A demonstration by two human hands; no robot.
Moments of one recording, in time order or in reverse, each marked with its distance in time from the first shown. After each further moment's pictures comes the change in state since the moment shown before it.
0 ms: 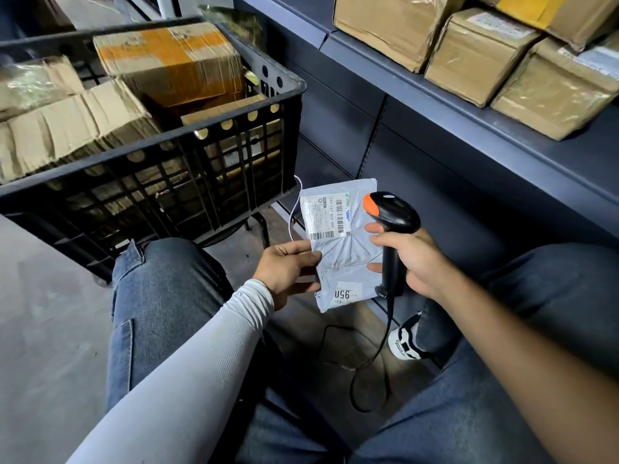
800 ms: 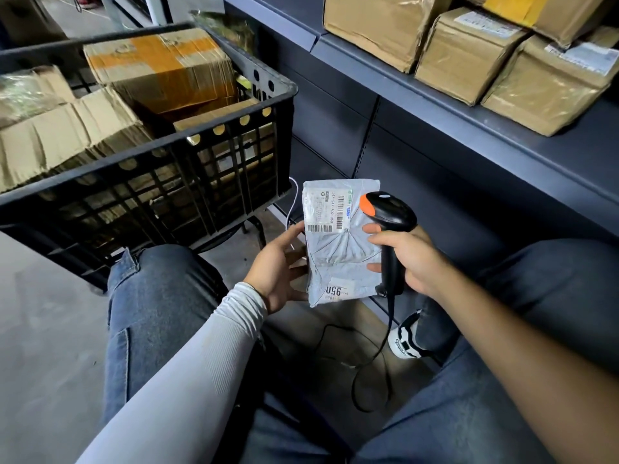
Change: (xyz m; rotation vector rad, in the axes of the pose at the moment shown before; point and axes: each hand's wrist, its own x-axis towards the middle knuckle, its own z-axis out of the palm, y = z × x) left_hand -0.010 0.019 0.002 -0.112 -0.107 -0.098; right_hand 0.004 0.001 -0.004 -0.022 0.037 -0.007
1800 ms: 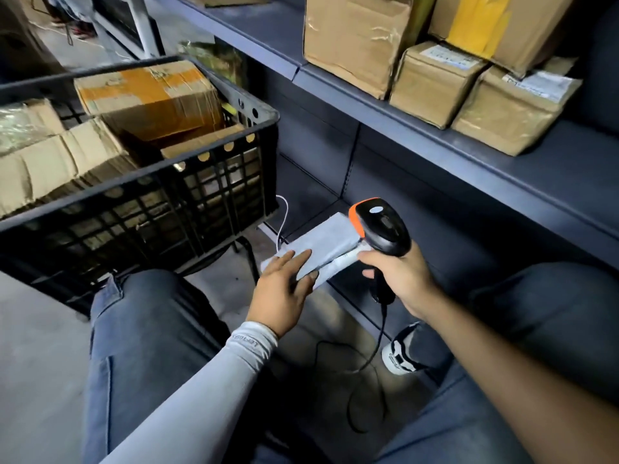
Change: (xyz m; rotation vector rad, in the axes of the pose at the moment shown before) left_hand 0.017 -0.035 0.005 1.072 0.302 0.667; right_hand -0.019 -0.007 -0.007 -0.075 0.096 -0.169
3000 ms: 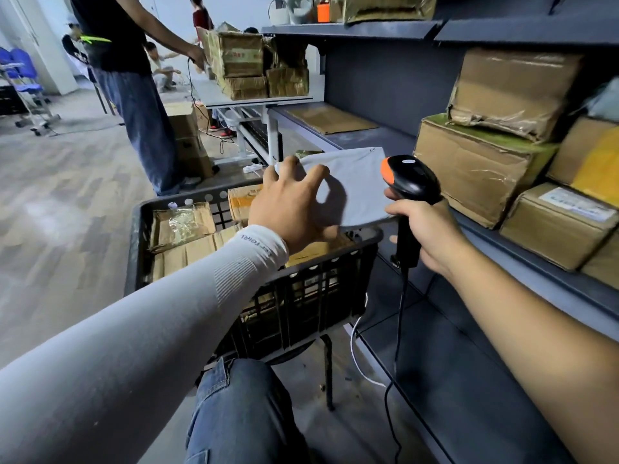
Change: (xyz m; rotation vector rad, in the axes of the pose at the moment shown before) left_hand 0.132 0.111 -0.273 0.792 0.359 0.113; right_hand 0.111 -0.209 0.132 0.151 -0.167 -0.267
